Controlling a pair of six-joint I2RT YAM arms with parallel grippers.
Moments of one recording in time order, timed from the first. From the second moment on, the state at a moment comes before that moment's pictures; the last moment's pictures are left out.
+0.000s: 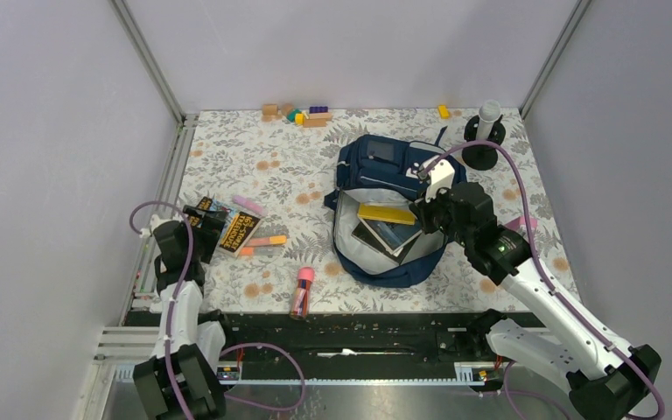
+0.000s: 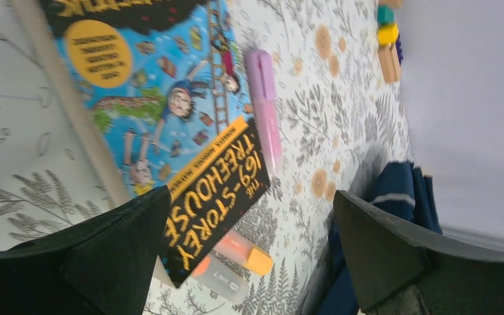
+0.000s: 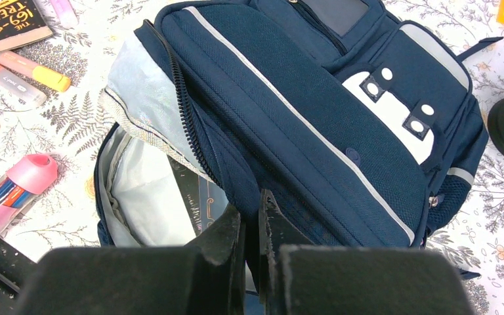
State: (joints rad) left arm 0.33 0.82 0.33 -0.03 0.23 -0.89; right arm 0.58 0.88 0.84 -0.38 0.04 -0.02
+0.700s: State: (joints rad) left arm 0.49 0.81 0.10 0.23 0.35 -1.05; right arm 0.58 0.92 0.90 -0.42 0.05 -0.02
